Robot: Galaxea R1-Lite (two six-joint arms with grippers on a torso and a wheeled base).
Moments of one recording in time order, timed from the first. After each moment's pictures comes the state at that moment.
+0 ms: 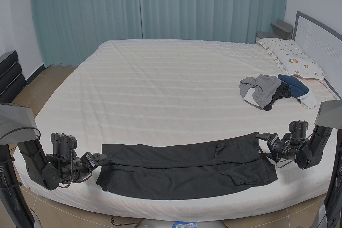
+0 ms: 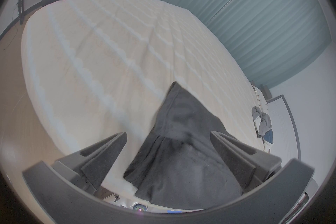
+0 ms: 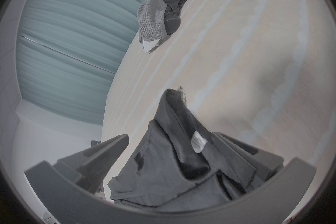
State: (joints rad) left arm -0.09 2.09 -0.35 -0.97 -0.09 -0.79; right arm -0.04 2.30 -0.57 -1.13 0.30 0.91
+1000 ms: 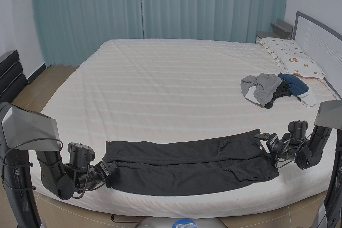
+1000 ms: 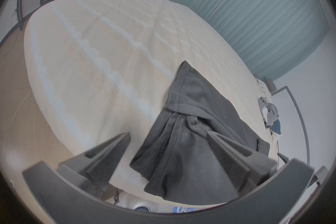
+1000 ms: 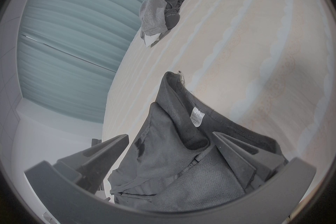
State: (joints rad) left arm -0.23 2.23 -0.33 -1.11 0.03 -0.82; right arm -0.04 2.30 -0.57 -1.13 0.31 0.91
